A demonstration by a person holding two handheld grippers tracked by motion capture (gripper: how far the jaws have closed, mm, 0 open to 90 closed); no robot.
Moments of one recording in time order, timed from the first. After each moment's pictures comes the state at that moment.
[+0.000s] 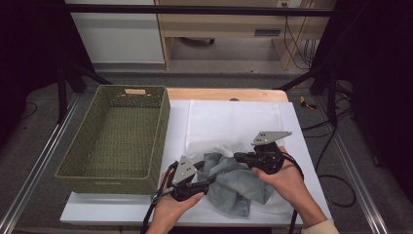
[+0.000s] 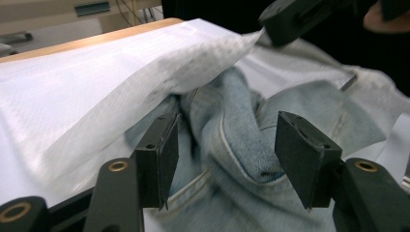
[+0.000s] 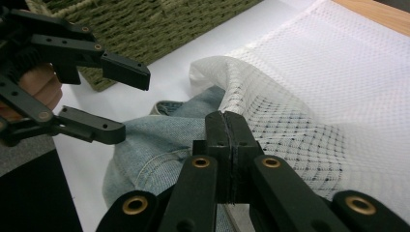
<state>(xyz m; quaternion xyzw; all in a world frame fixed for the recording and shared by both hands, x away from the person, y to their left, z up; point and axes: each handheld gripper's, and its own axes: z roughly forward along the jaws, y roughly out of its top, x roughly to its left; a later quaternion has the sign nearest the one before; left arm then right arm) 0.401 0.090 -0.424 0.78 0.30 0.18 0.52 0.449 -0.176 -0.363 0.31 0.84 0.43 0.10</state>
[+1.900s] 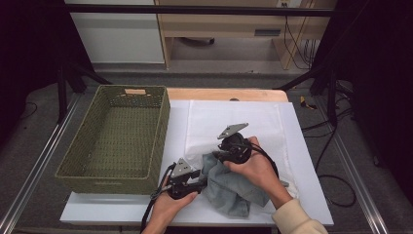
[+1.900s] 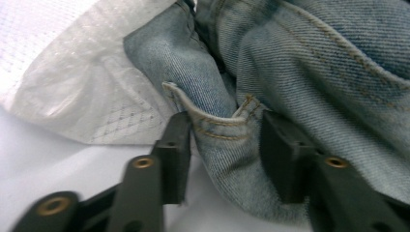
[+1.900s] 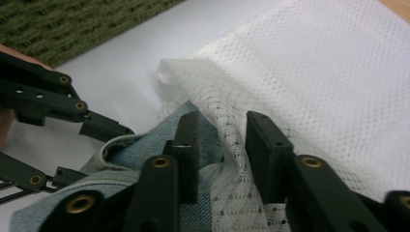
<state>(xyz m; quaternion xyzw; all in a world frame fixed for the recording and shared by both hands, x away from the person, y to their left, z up) 0.430 0.094 -0.473 0.80 0.35 0.09 0.48 0.492 -0.106 -0.385 0.32 0.88 0.33 0.14</state>
